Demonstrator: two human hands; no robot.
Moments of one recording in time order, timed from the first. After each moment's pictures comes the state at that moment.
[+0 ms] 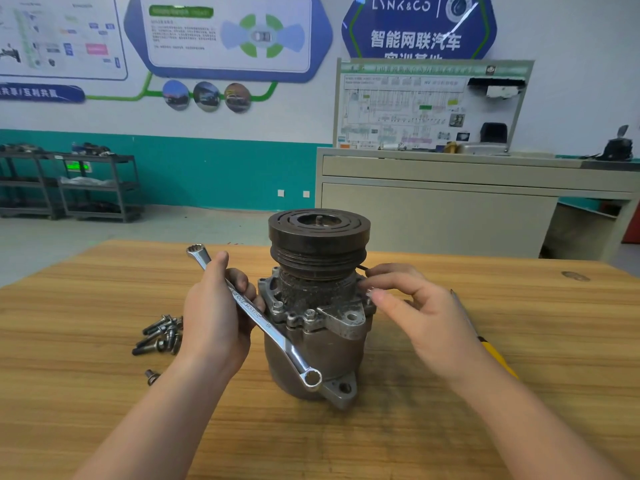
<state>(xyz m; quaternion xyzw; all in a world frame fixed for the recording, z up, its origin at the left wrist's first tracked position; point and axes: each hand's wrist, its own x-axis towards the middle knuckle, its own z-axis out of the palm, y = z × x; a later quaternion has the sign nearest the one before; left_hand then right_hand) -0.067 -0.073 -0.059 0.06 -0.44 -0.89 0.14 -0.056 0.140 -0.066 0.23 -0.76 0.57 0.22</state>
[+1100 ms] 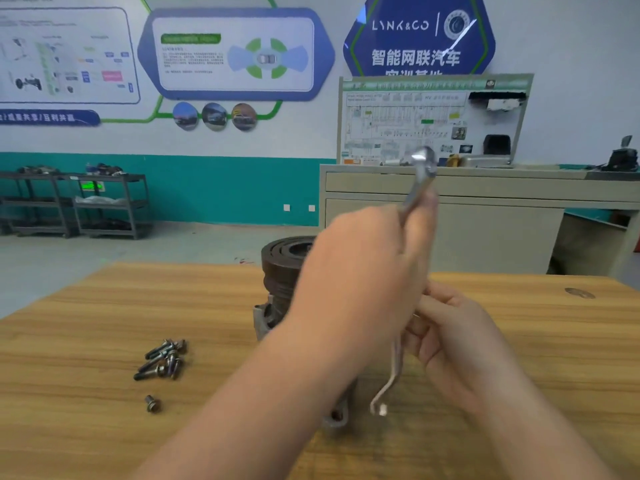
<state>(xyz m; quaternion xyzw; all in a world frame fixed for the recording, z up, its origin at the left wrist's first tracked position) -0.010 0.033 0.041 -0.26 -0.80 -0.40 0.36 -0.039 0.153 -0.033 0.09 -0.51 0.85 0.06</state>
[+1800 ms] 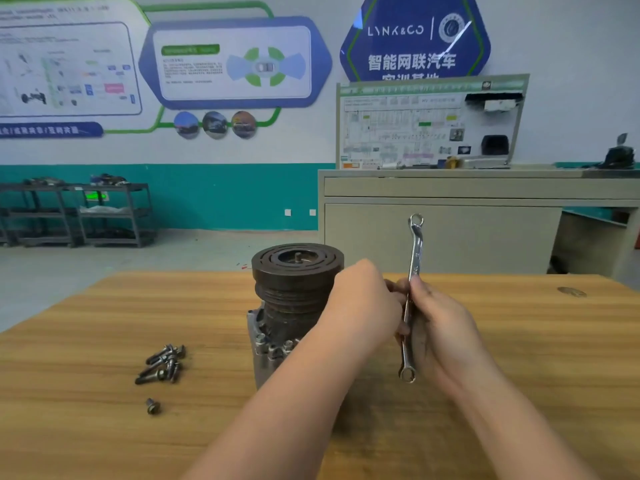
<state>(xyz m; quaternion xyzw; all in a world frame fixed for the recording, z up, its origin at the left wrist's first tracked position) -0.036 0.058 0.020 -0.10 -0.90 -0.41 0.06 -0.049 0.159 -0.032 0.09 -0.44 0.89 0.05</state>
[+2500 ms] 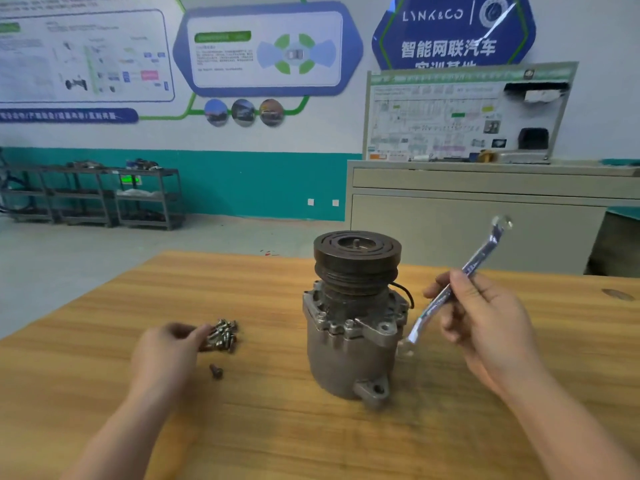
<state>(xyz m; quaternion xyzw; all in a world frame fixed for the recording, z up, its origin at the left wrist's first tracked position) -0.033 -0.186 -0.087 0.25 -0.82 -0.45 0.25 -0.034 0.145 -0.039 0.15 -0.56 0.80 0.16</state>
